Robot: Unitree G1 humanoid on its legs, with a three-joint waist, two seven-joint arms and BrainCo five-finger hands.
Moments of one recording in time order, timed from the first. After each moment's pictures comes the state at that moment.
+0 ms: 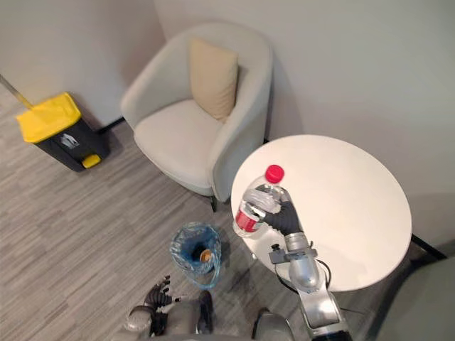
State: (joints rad) left arm 0.04 0.10 -0.14 0.99 -0.01 -0.16 0.07; right arm 0.14 -0.21 0.09 -0.16 -0.15 -0.23 -0.11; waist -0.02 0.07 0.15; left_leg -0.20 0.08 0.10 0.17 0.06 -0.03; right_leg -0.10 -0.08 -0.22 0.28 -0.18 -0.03
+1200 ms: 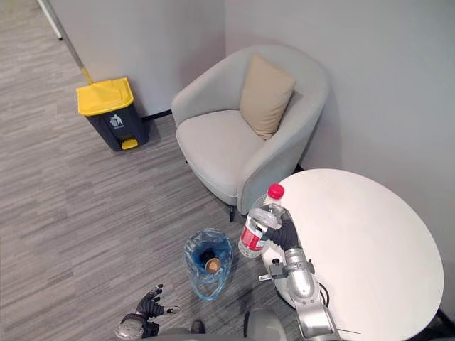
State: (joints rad) left arm 0.06 0.16 -0.14 1.03 0.05 -0.16 0.07; right arm 0.19 -0.15 0.09 0.00 -0.20 -0.21 -0.10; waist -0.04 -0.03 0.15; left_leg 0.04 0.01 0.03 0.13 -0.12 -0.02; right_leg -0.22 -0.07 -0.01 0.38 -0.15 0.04
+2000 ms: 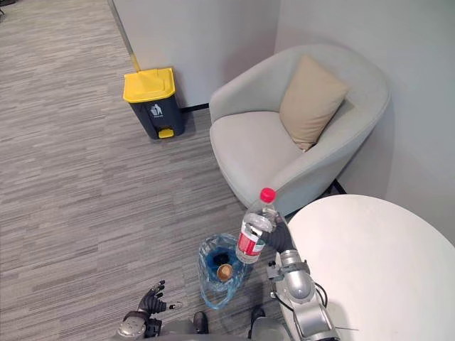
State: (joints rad) left arm 0.06 0.13 -0.11 0.99 0.05 -0.16 0.07; right arm 0.13 -0.19 0.20 0.07 -0.21 -0.21 -0.10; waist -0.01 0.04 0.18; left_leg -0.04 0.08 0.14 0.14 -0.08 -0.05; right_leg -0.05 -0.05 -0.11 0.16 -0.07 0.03
